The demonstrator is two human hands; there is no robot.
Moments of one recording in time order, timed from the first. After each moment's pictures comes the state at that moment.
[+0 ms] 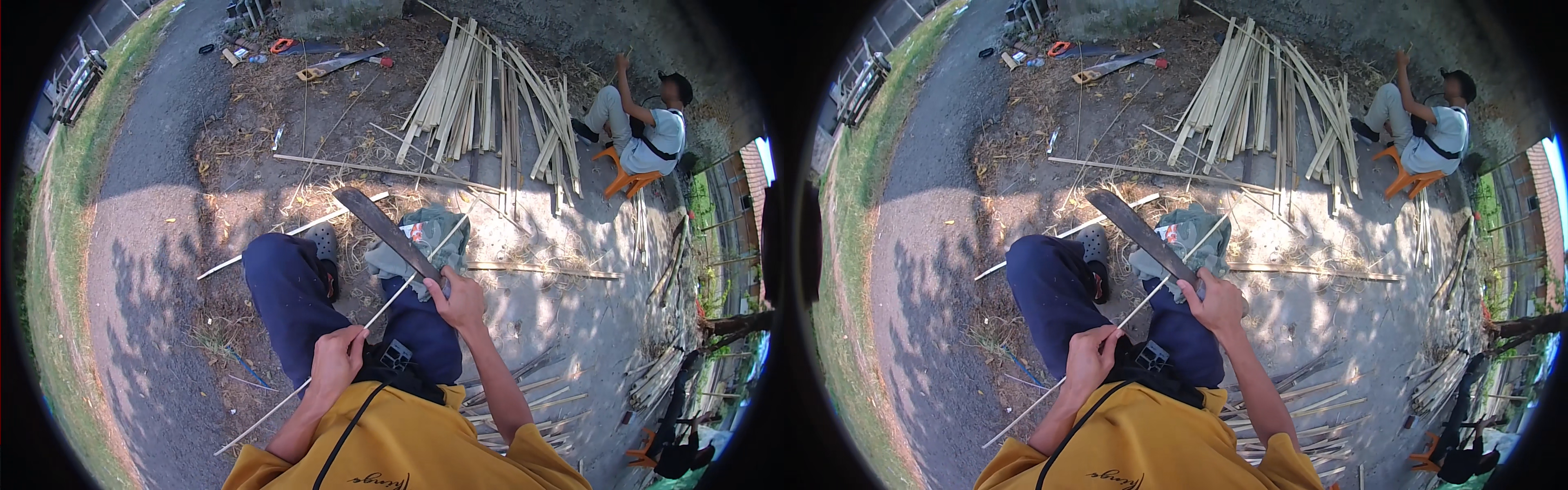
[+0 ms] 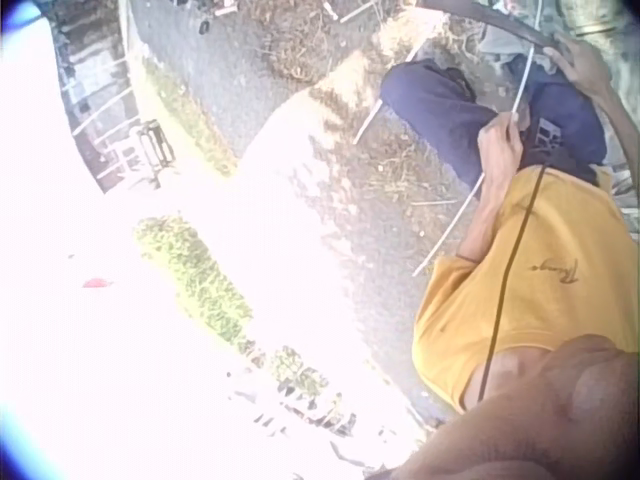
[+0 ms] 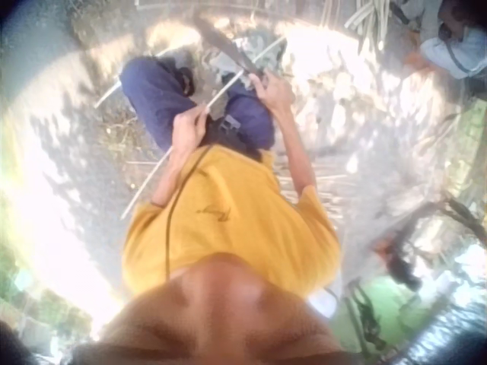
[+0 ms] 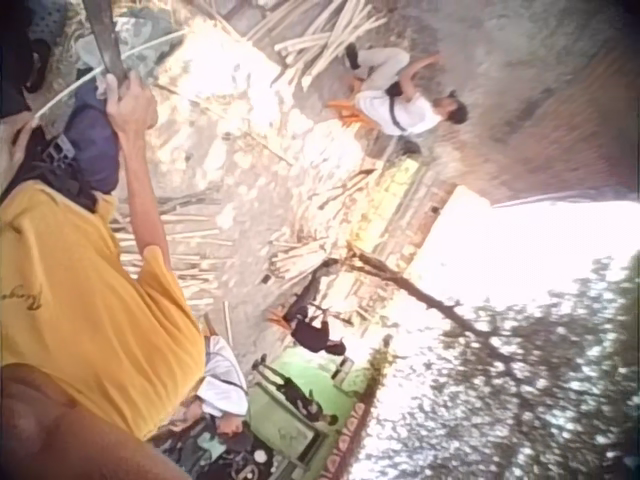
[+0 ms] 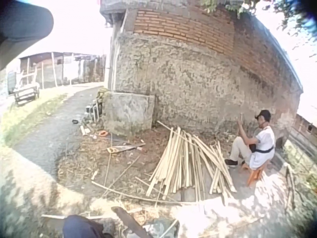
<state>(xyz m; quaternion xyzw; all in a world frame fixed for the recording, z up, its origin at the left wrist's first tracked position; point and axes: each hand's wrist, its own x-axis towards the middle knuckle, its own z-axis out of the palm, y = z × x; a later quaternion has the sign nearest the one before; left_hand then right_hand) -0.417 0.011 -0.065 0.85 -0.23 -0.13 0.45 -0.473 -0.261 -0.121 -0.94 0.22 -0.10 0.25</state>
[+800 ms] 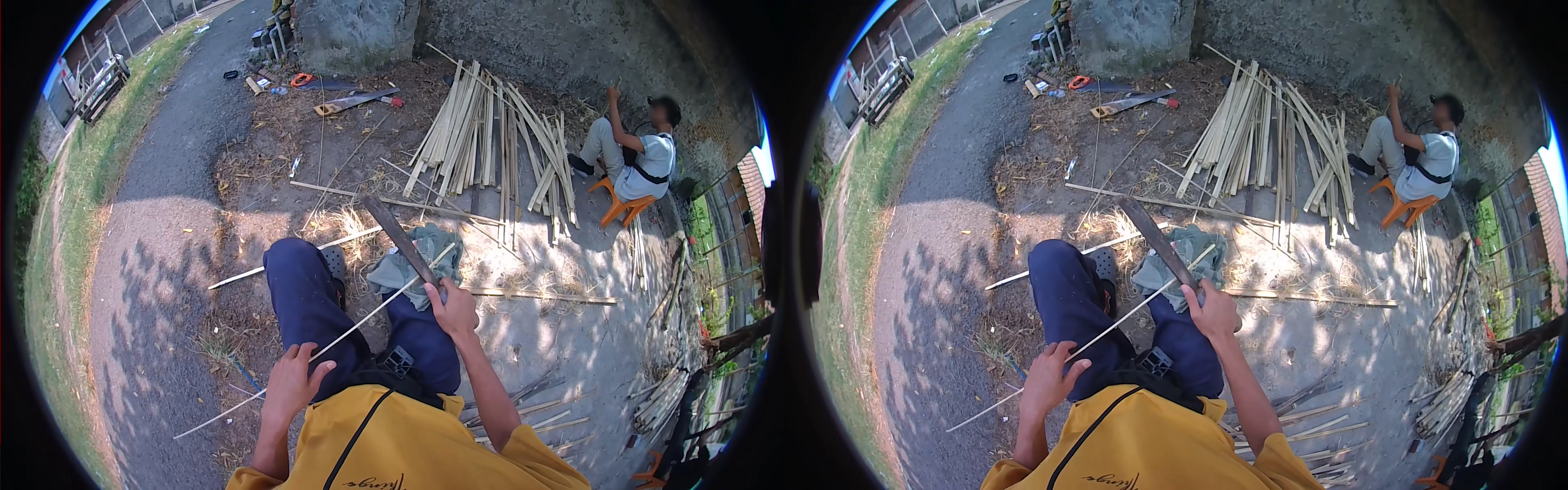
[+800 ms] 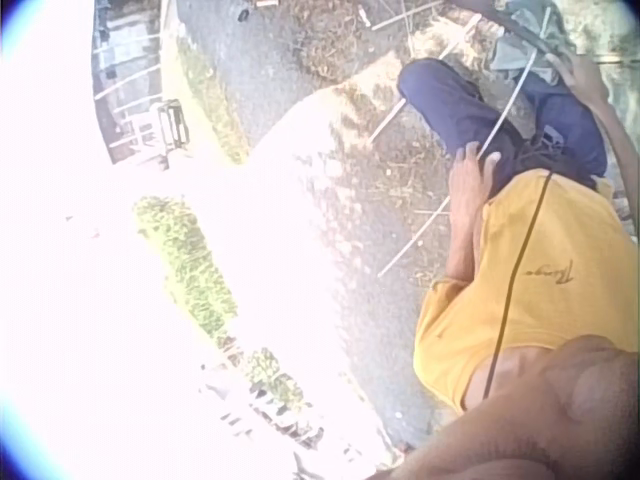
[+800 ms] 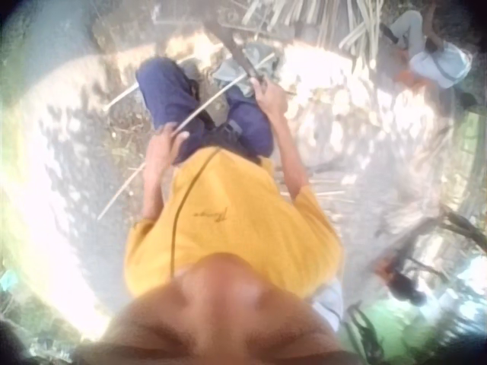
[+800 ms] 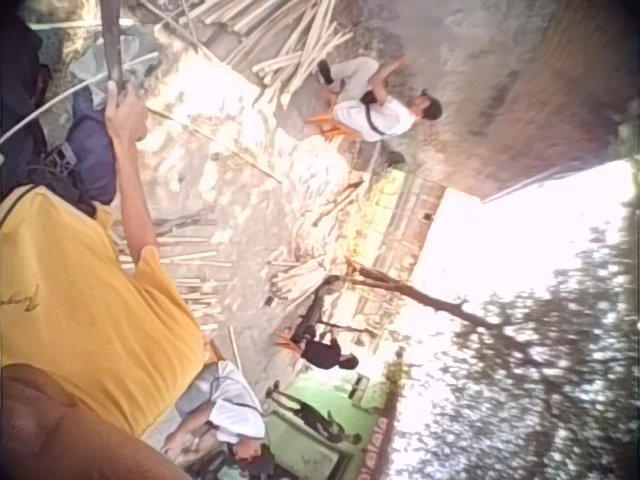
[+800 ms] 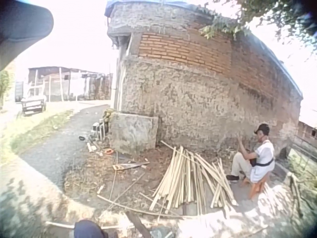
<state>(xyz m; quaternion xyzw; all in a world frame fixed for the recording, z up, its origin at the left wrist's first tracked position) -0.434 0.103 -0.007 0.91 -0.19 -0.20 0.31 -0.470 -0.248 -0.126 -0.91 0.23 -0.16 0.30</state>
